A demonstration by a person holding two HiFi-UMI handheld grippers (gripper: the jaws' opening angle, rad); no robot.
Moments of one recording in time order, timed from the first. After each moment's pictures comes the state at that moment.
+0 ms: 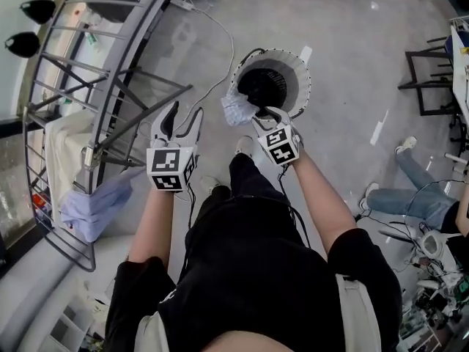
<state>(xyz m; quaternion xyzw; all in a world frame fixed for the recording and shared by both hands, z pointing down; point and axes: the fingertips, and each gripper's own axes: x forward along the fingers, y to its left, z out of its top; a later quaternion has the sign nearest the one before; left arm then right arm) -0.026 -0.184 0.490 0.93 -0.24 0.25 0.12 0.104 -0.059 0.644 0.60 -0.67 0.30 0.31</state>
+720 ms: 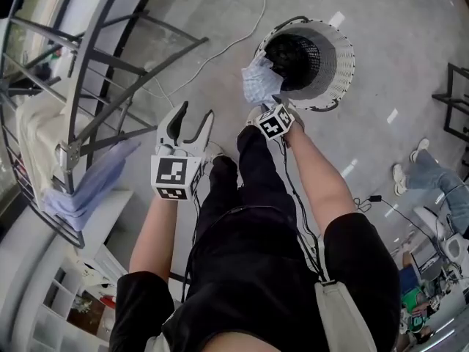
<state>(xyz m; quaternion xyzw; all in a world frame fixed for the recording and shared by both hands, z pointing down) -0.061 -0.186 0.640 0.89 -0.27 0.32 0.20 0.070 -0.058 0.930 0.46 -0.65 0.39 0.47</state>
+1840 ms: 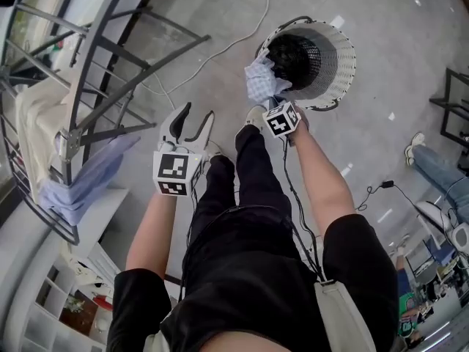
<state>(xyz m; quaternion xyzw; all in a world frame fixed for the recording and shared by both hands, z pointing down) -0.085 -0.176 0.664 0.88 -0.27 0.33 0.22 0.083 -0.066 0.922 0.48 -0.64 0.38 0.46</state>
